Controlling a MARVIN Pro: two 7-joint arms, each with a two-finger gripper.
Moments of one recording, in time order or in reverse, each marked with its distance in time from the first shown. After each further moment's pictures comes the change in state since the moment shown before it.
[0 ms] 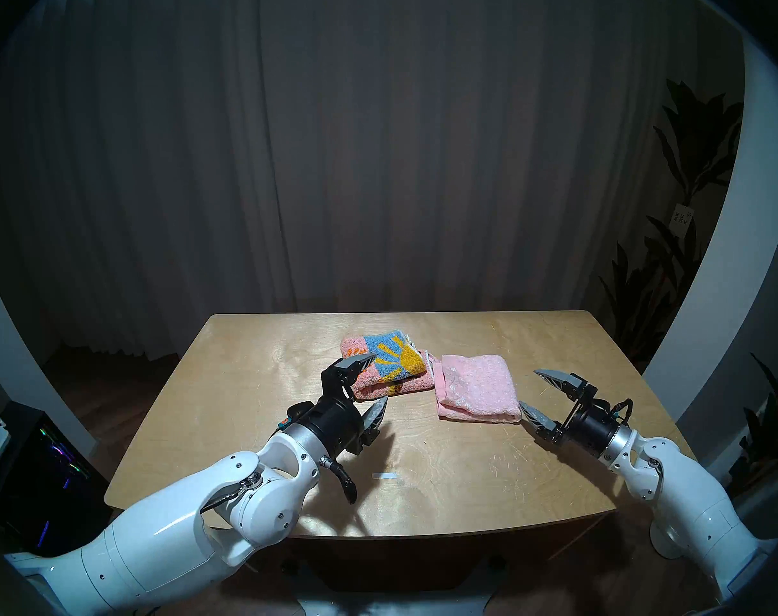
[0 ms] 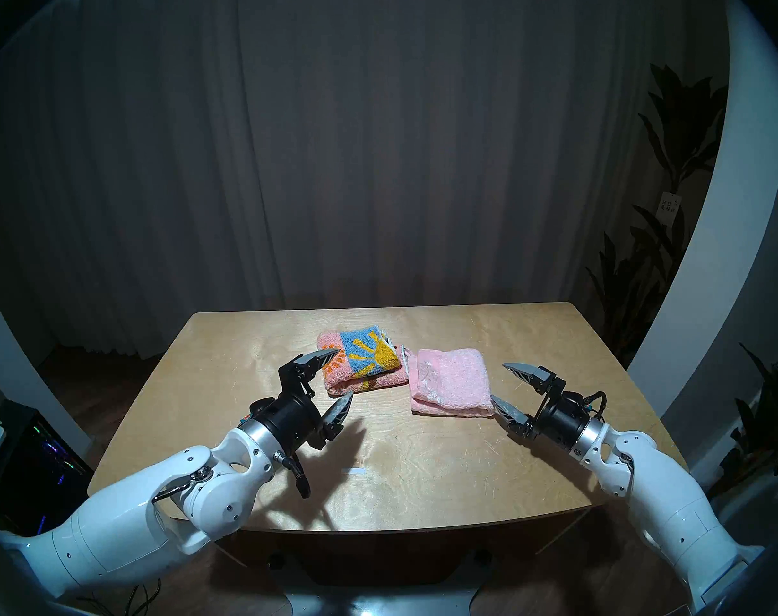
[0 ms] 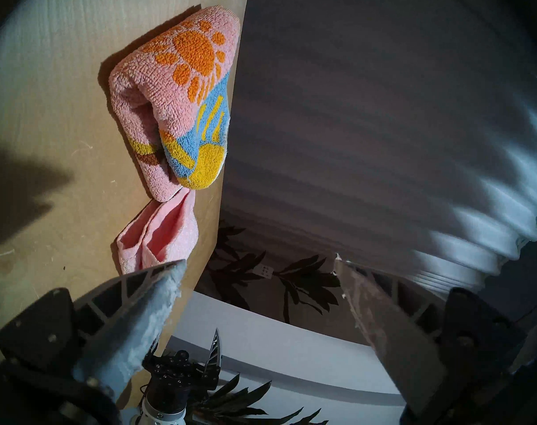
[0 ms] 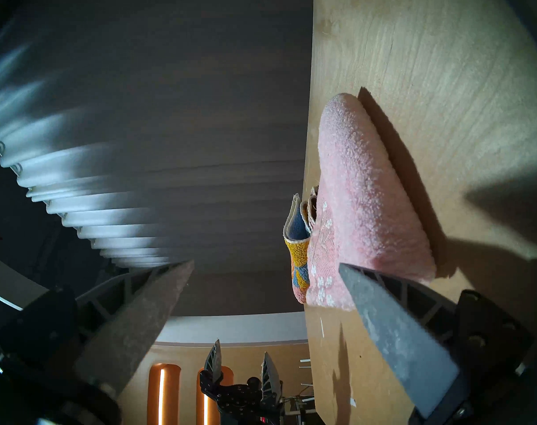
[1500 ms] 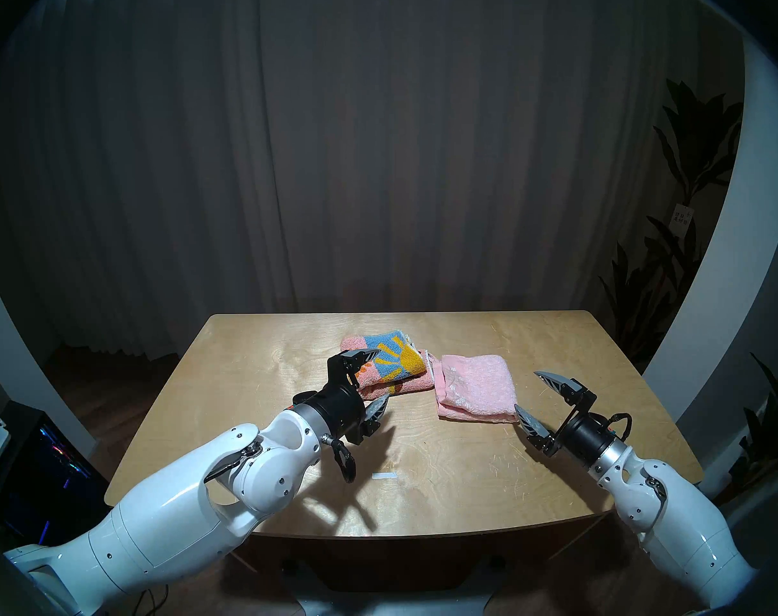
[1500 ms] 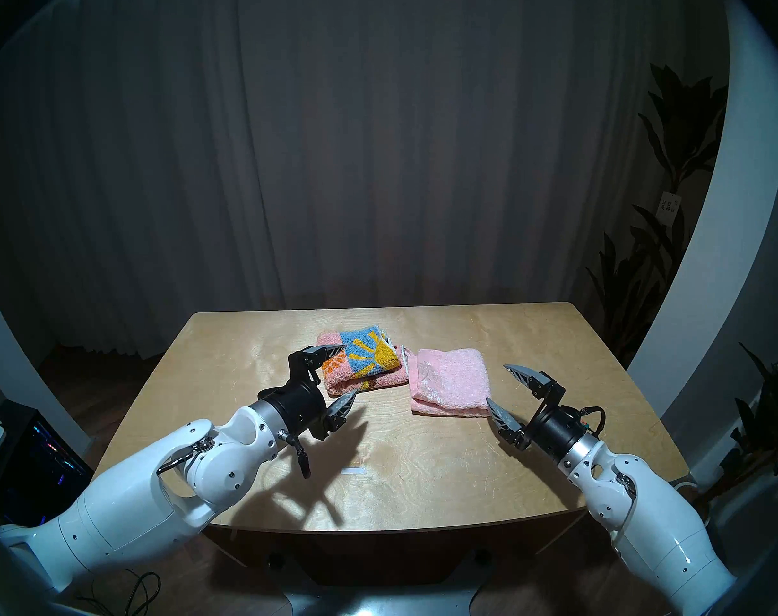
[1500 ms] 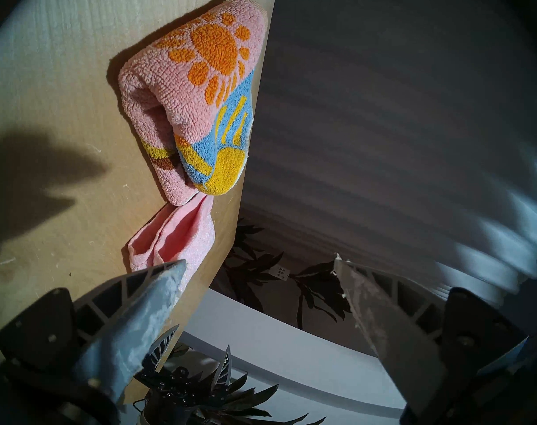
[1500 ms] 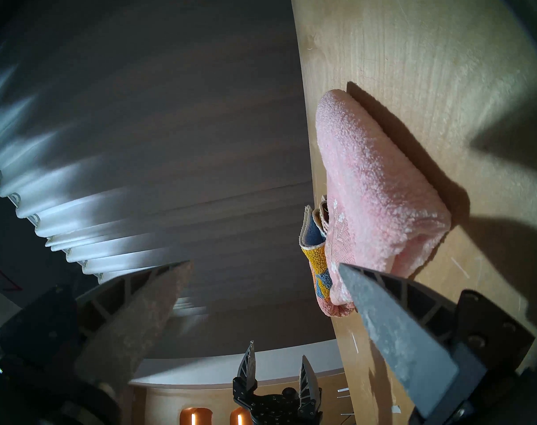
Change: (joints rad) left arm -0.080 -0.036 -0.029 0.062 -0.063 0.036 0.148; right arm -0.176 -0.063 0.072 -0.230 0.195 -0.176 -0.179
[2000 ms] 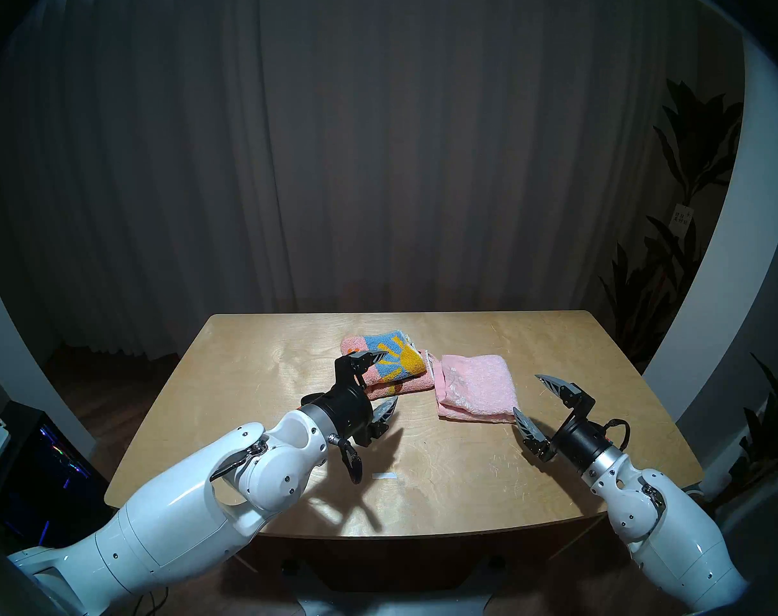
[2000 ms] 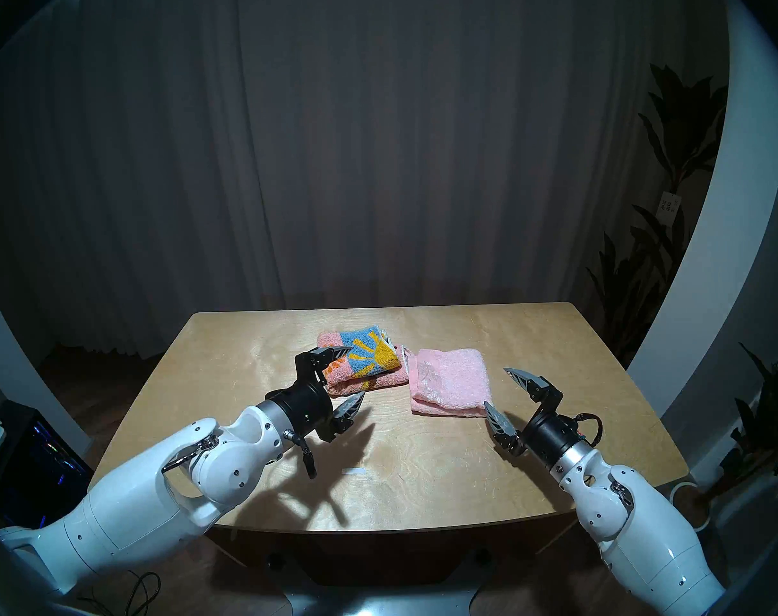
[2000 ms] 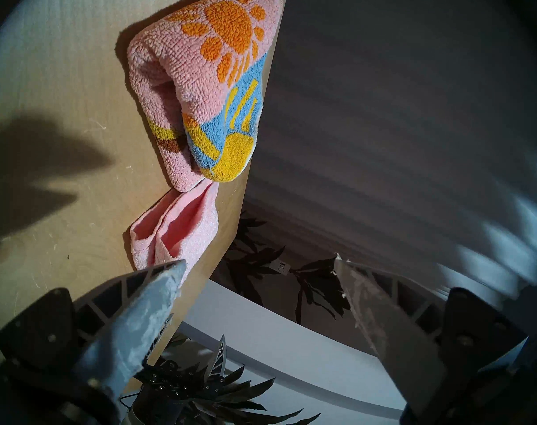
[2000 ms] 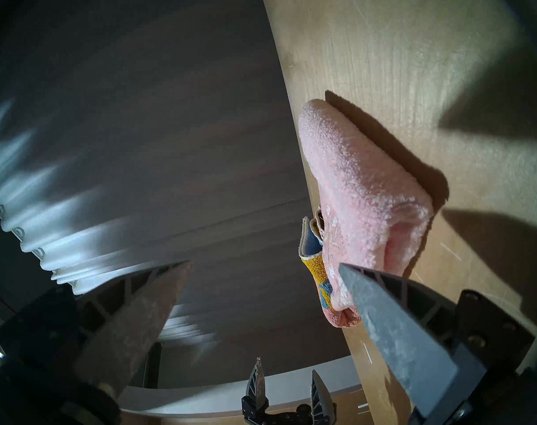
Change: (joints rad) left arm -0.011 -0.030 0.013 0.006 -0.023 0.013 0.025; right arm -0.055 -0.046 0.026 -0.072 0.082 -0.103 -0.077
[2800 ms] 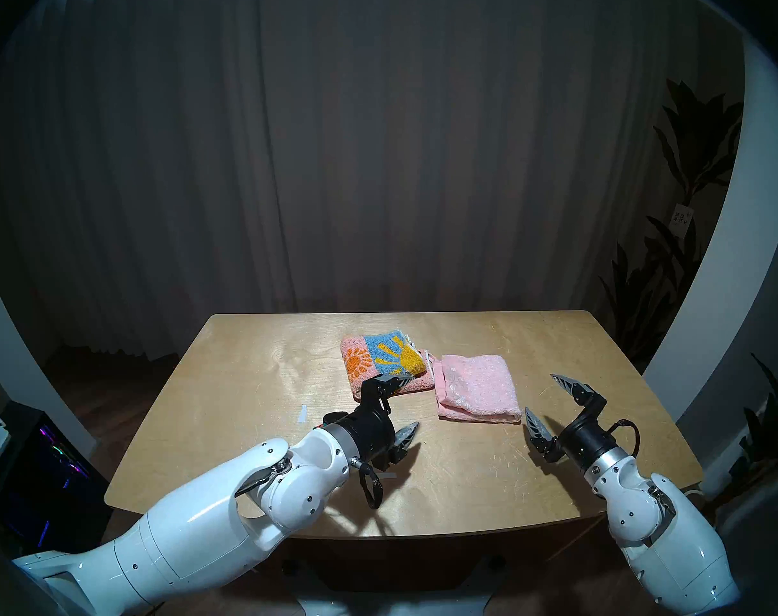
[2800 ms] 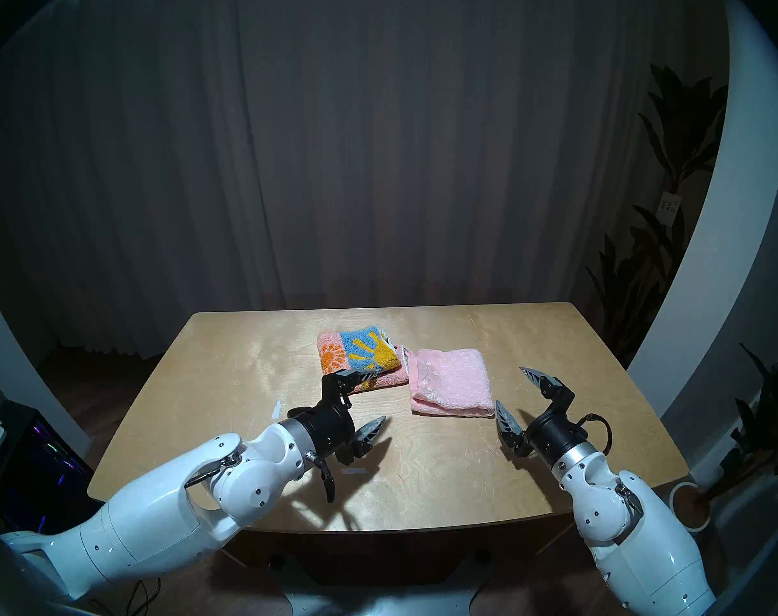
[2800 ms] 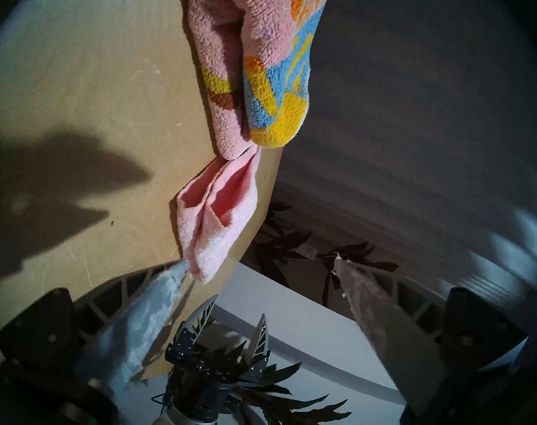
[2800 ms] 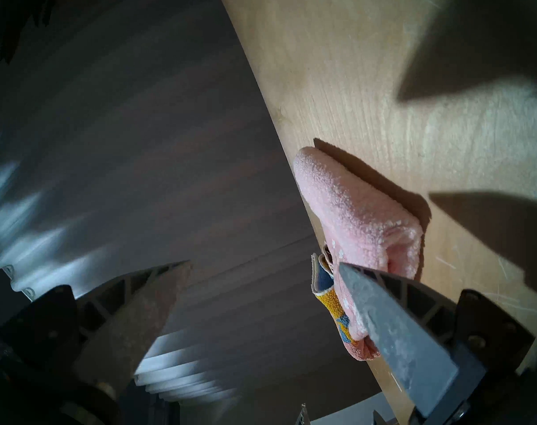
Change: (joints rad) left arm -0.028 -0.039 0.110 0.039 0.075 0.019 0.043; right arm -0.086 -0.056 0.074 -0.133 0.131 -0.213 -0.136
